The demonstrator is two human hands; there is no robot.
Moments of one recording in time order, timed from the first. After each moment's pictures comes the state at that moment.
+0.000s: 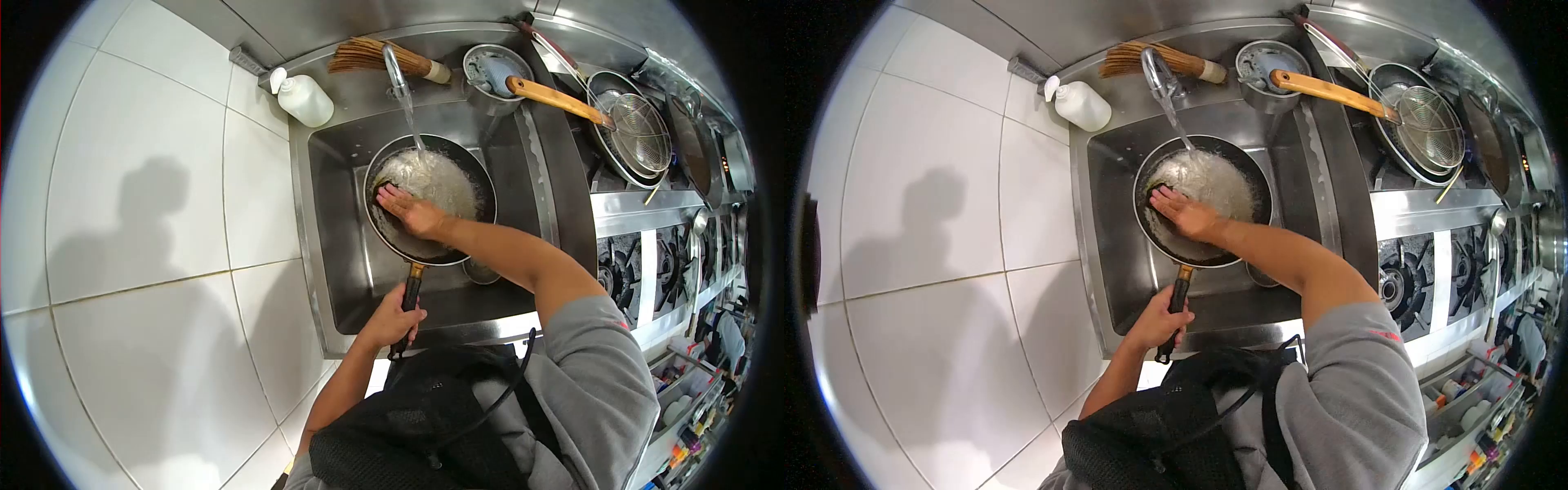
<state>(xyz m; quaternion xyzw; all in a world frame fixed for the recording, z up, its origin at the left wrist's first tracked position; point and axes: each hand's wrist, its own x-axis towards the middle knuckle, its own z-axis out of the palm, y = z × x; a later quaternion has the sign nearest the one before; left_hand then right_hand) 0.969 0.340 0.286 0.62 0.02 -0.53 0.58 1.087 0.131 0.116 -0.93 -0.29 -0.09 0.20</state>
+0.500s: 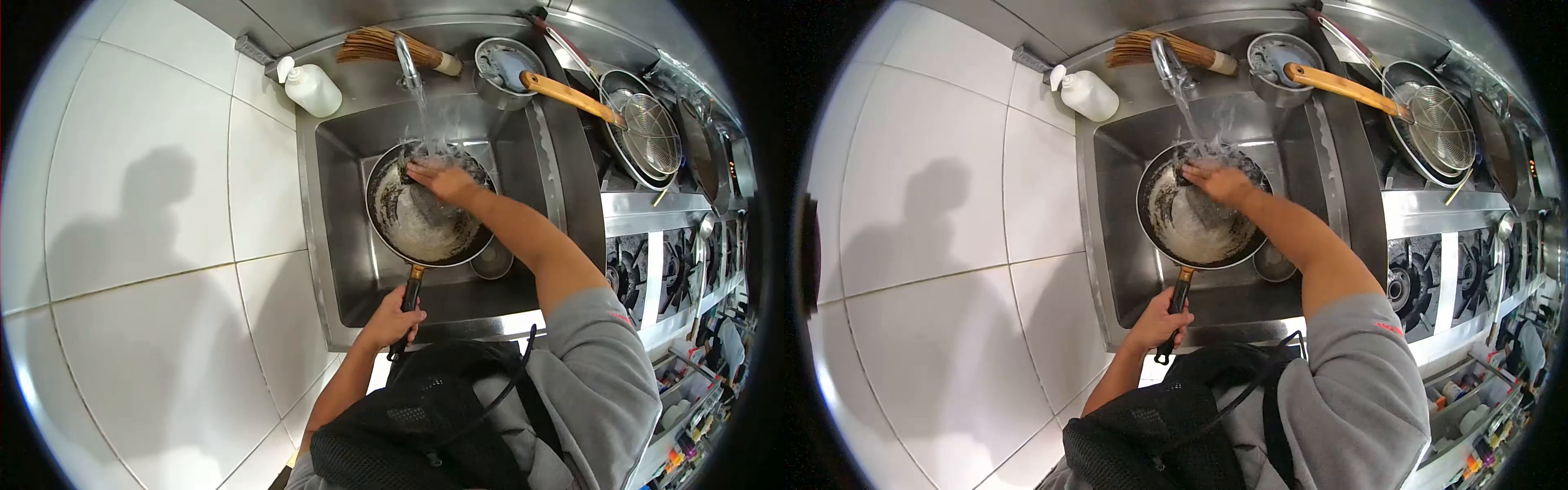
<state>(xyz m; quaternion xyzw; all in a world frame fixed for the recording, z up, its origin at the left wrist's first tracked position) 0.960 0.355 0.286 0.61 0.07 -0.54 0.57 1.112 0.083 0.137 -0.93 -0.23 0.14 0.25</state>
